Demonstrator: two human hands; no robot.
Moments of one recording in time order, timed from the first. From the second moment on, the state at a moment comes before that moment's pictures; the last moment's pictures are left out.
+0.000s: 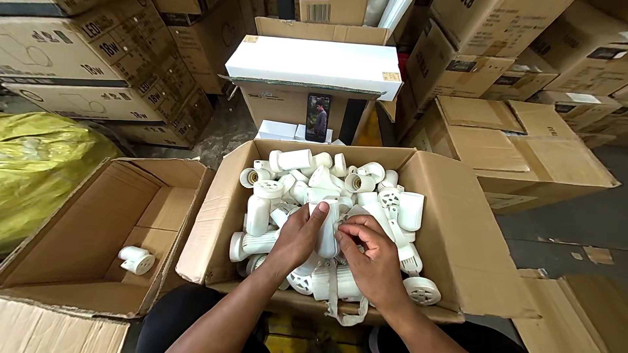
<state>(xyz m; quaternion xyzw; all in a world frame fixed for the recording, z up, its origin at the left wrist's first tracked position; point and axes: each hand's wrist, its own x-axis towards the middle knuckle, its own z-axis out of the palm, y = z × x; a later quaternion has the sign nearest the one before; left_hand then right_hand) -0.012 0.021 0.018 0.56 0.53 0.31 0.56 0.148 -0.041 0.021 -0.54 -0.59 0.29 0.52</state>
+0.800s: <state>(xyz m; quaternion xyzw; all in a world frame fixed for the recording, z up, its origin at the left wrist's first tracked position) -0.014 0.018 0.019 0.64 0.58 0.25 0.43 0.158 -0.035 0.025 -0.55 -0.60 0.32 0.48</state>
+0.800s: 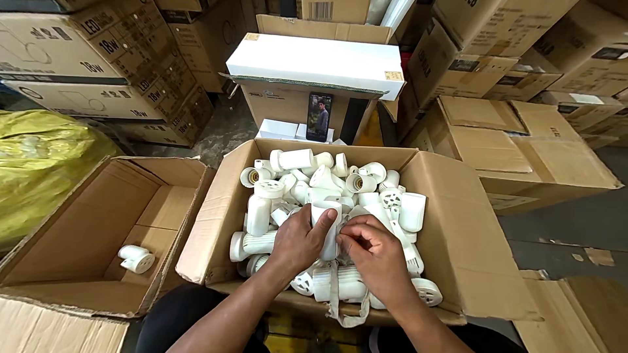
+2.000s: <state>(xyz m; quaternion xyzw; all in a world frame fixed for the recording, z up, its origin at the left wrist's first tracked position) -0.015 0.009 0.027 0.69 0.52 0.26 0.44 0.139 -0.040 0.030 -0.50 -0.33 0.55 0.58</state>
